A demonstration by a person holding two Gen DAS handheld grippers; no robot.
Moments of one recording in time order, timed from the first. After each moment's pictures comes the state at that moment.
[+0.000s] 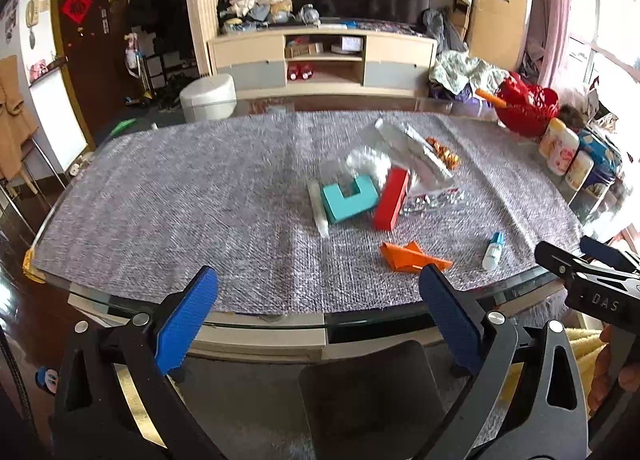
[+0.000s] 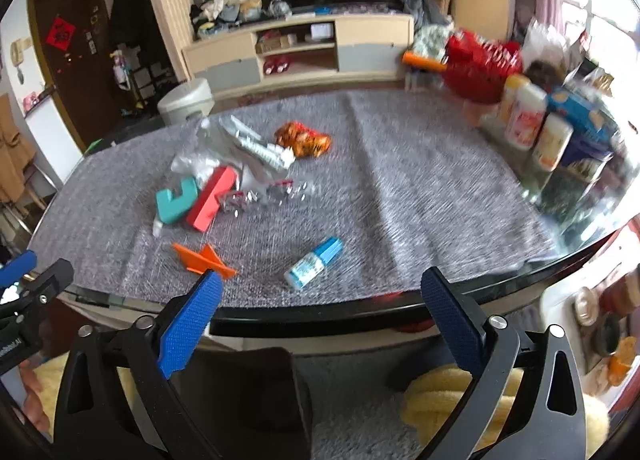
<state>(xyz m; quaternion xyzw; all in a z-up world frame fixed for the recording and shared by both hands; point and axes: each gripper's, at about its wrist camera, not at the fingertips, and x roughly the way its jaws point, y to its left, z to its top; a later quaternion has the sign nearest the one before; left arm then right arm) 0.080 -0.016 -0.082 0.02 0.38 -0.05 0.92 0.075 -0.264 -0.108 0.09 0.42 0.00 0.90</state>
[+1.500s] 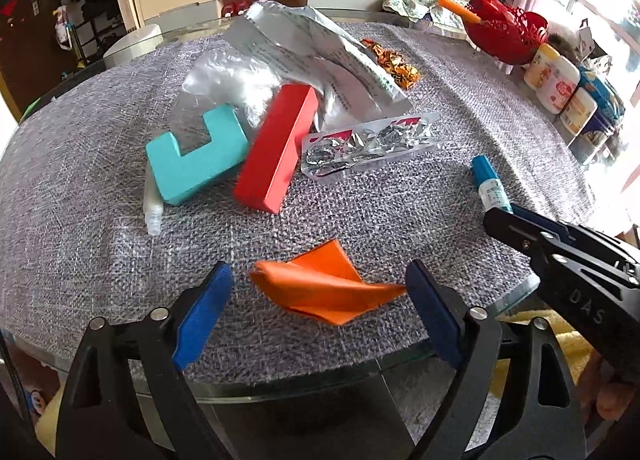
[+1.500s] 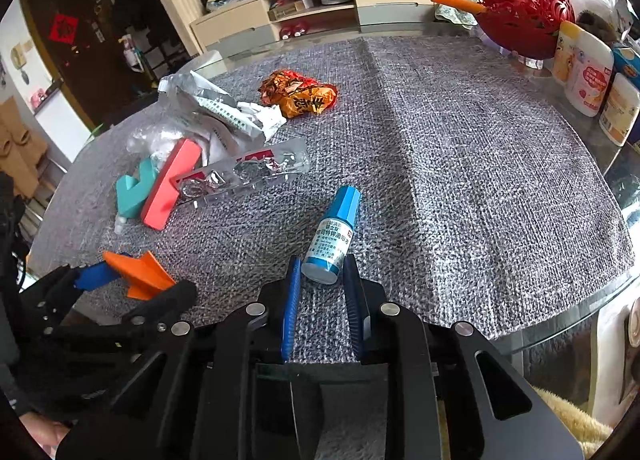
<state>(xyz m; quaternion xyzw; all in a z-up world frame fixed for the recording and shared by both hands) 0.165 -0.114 -0.176 0.05 0.48 -0.13 0.87 0.141 -0.285 -0.168 0.11 0.45 0.04 0.88</state>
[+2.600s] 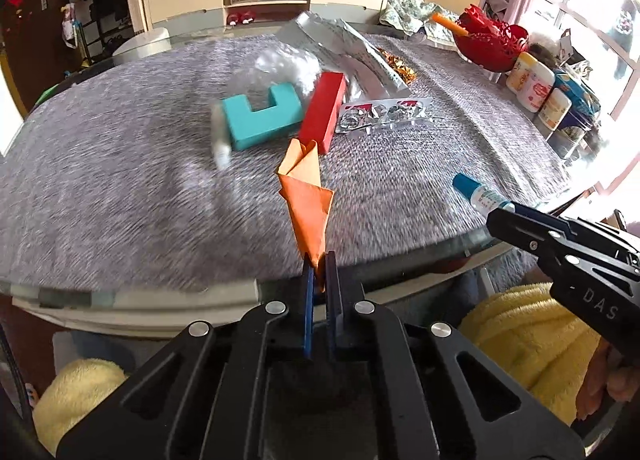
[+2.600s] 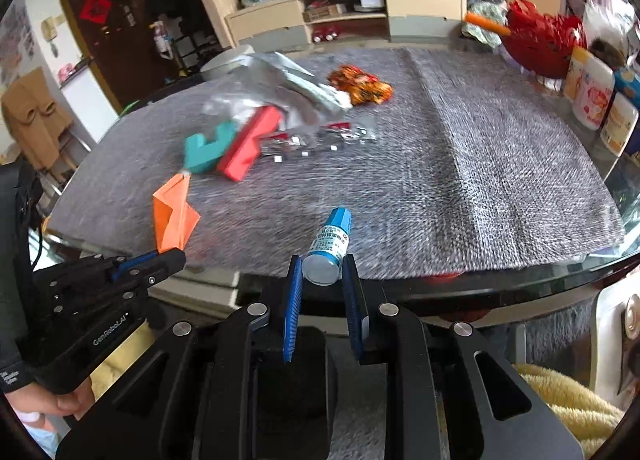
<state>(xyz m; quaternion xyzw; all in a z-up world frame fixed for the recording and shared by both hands) 0.101 -0.066 -0.158 0.02 0.46 -0.14 0.88 0.072 -0.234 -0.138 0.07 0.43 0.09 0.89</state>
